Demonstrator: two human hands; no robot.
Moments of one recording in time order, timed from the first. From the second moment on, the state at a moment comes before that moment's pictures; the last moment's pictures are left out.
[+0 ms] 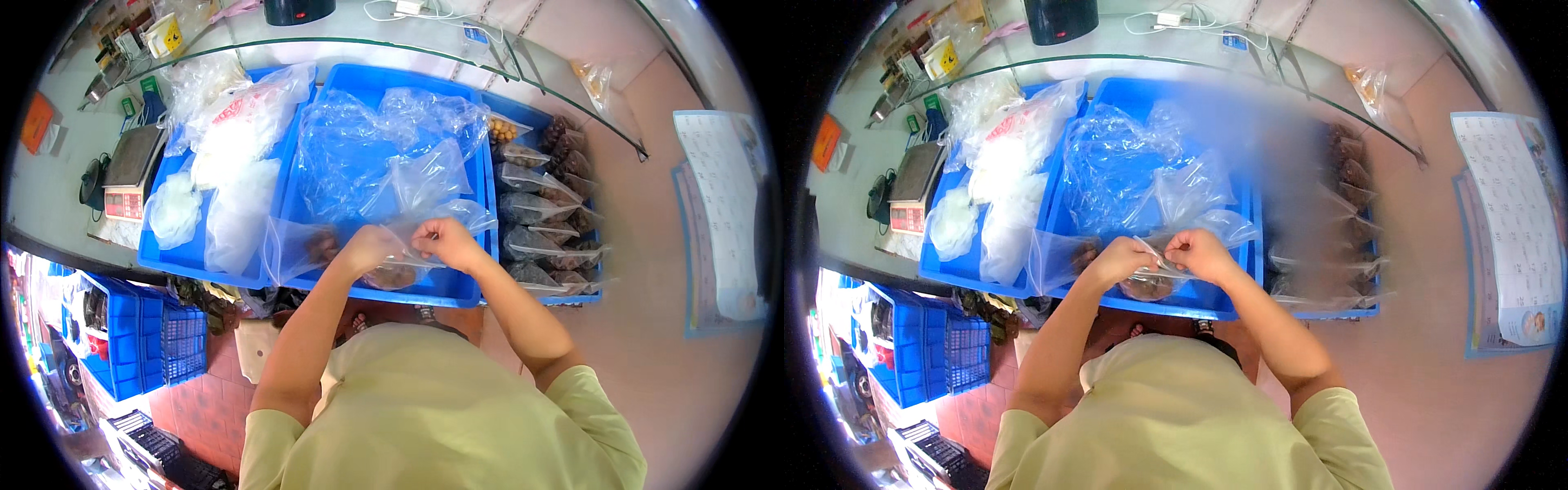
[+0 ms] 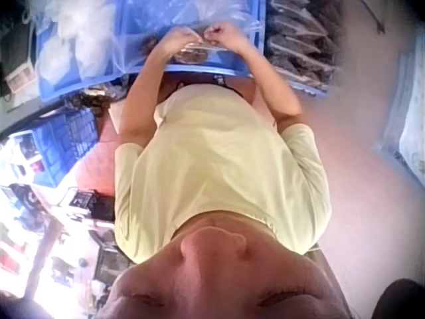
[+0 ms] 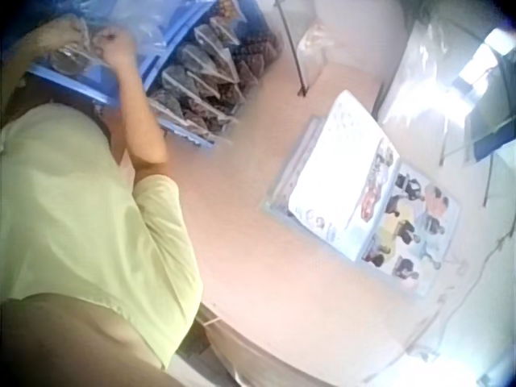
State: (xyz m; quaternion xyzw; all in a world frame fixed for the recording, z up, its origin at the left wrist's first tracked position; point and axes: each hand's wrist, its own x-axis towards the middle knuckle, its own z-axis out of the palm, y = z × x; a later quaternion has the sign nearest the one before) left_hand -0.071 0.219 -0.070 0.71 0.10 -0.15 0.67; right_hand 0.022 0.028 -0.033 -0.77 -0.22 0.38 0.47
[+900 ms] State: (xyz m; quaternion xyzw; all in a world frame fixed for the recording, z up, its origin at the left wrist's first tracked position) left_hand -0.117 0.197 -0.043 0.89 0.09 0.05 0.44; right_hand -0.054 -0.003 -0.033 -0.84 -0.49 -0.05 0.22
